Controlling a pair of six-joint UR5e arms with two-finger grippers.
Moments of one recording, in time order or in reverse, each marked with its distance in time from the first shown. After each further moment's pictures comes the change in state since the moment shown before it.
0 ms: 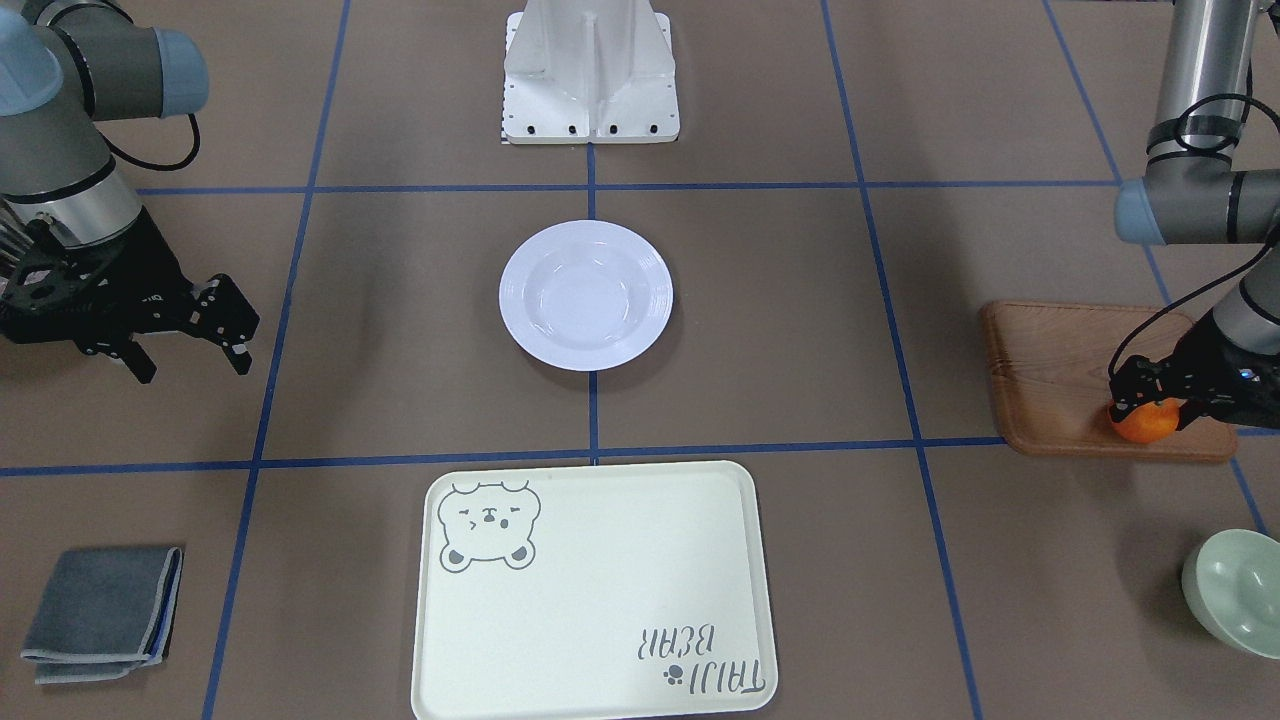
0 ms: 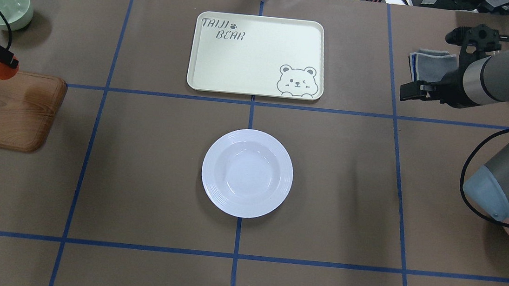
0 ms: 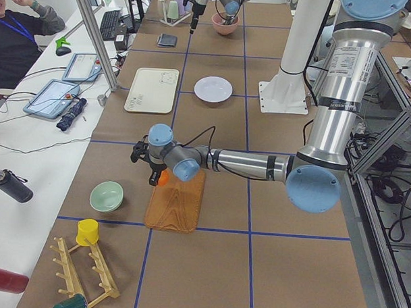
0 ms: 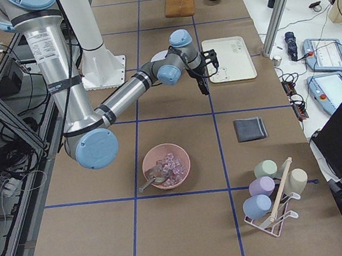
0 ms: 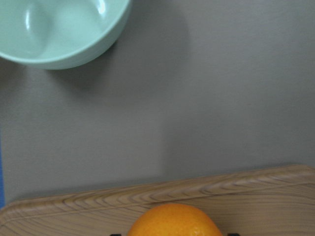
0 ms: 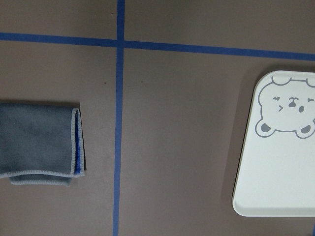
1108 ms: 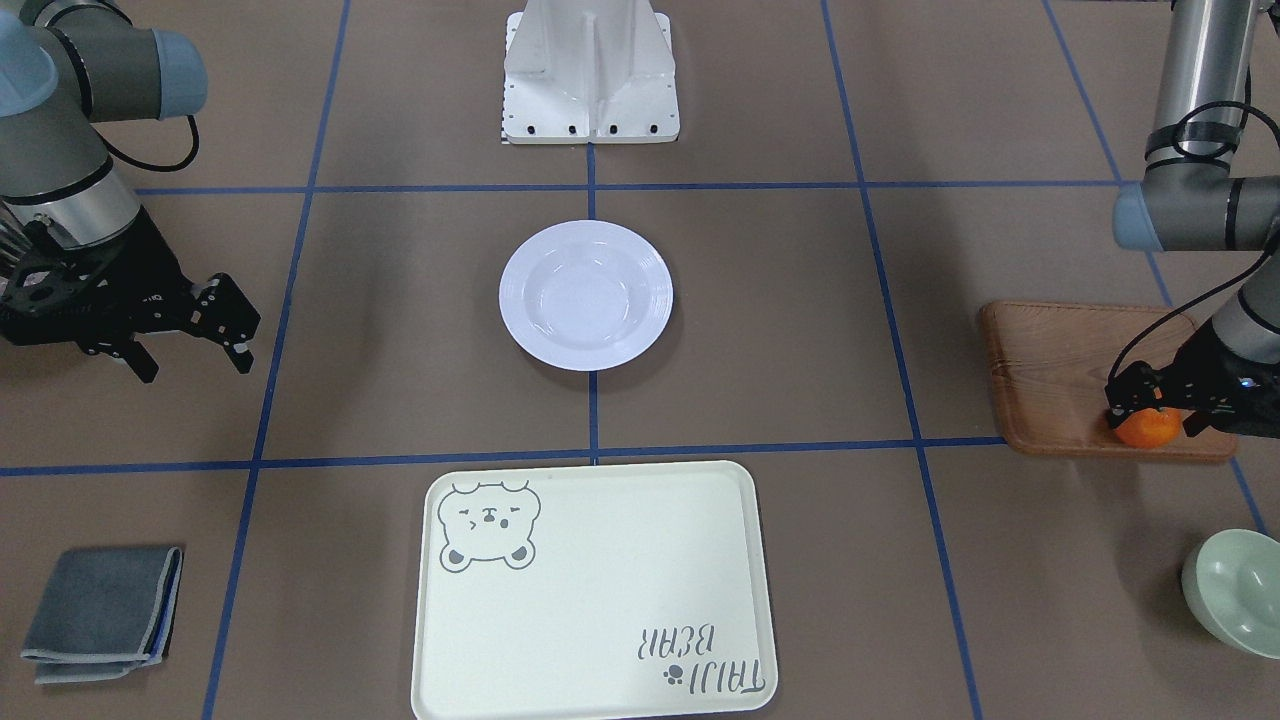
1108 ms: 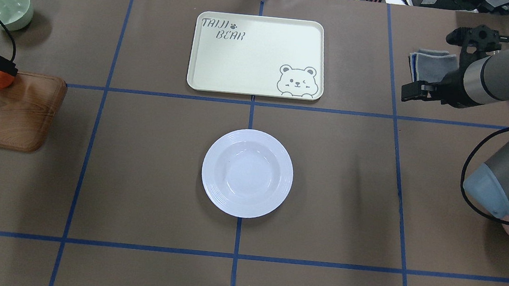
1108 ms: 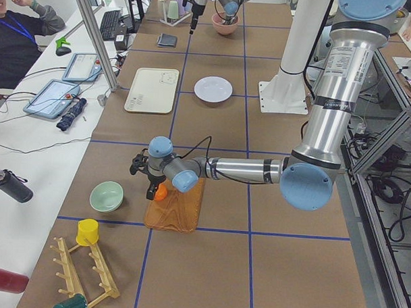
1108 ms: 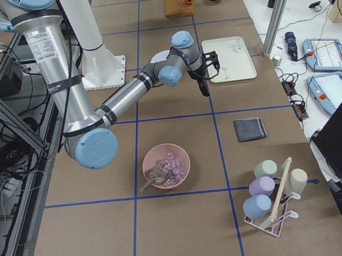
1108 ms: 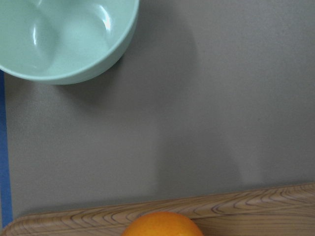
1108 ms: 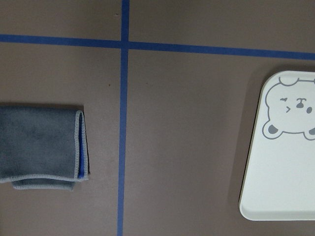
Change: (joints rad) left arm 0.047 -0.002 0.196 -0.162 0.109 0.015; right arm 0.006 0.001 -0.020 -0.001 0.010 -0.003
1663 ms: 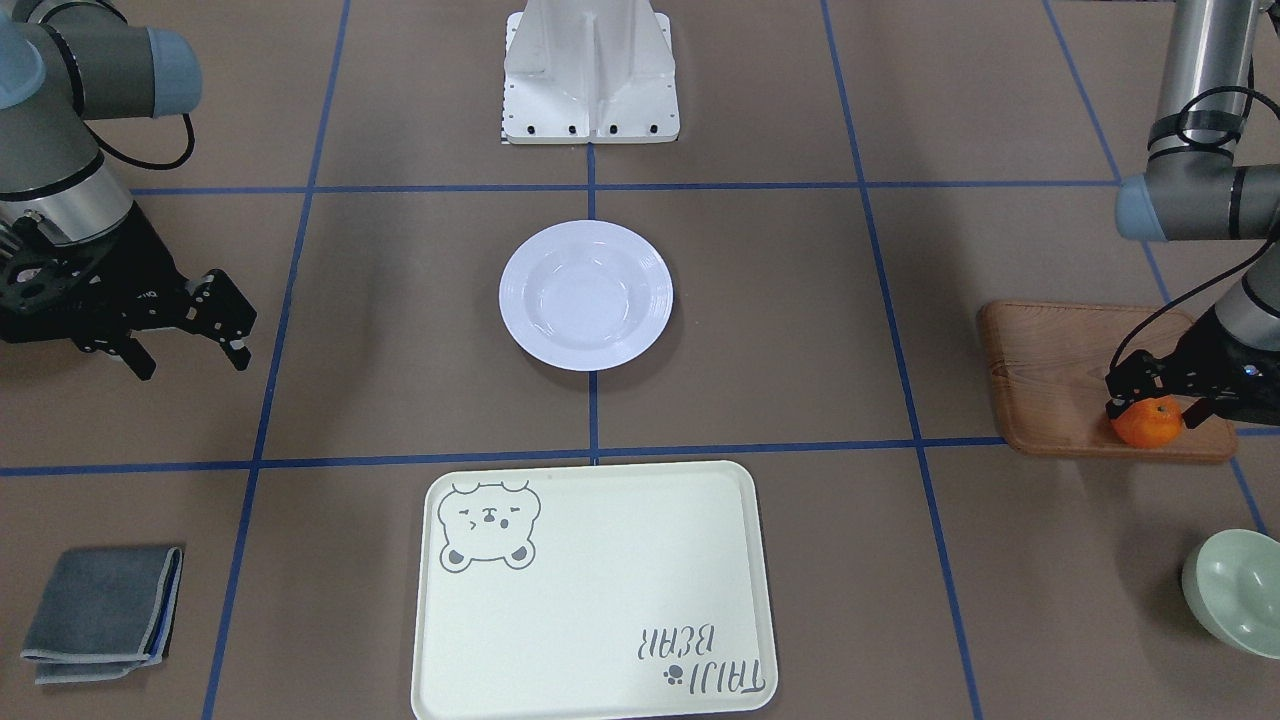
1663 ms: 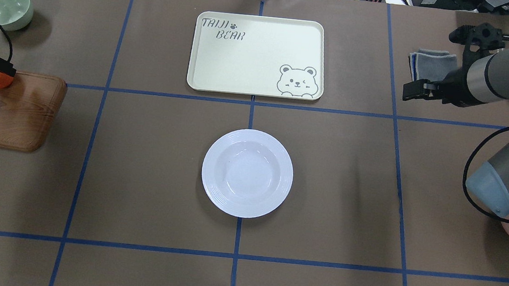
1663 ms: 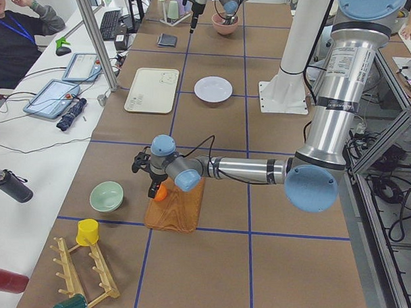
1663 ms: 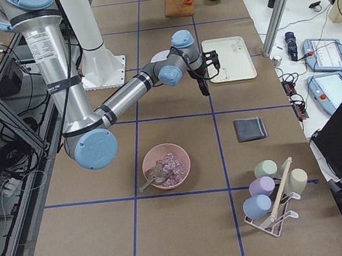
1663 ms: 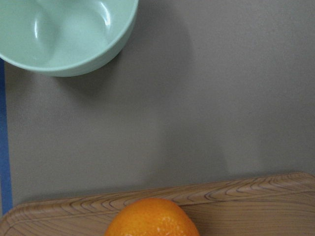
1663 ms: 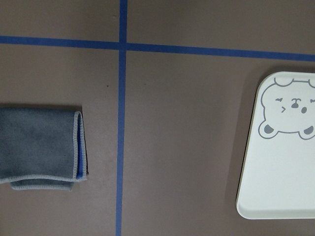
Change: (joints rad) left arm -0.003 0.021 -0.048 0.000 -0.009 -0.007; right arm 0.008 0.000 0.005 0.000 0.017 0.000
